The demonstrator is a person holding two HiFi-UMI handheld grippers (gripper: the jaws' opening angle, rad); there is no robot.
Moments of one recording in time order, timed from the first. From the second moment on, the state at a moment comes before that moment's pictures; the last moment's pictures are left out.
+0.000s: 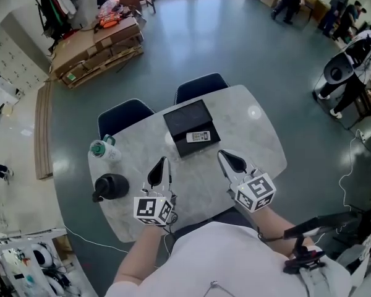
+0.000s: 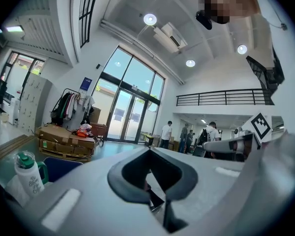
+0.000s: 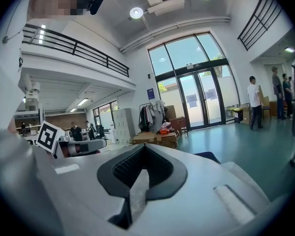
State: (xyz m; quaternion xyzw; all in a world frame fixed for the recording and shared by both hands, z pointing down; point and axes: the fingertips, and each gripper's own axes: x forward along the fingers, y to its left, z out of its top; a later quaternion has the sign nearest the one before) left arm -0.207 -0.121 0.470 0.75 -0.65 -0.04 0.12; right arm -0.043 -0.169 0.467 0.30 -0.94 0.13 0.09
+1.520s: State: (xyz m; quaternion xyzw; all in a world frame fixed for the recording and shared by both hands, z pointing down) left arm -0.072 -0.321 0.888 0.74 -0.11 0.65 0.09; right arm 0.095 -0.263 0.645 0.39 -0.86 0.31 0.13
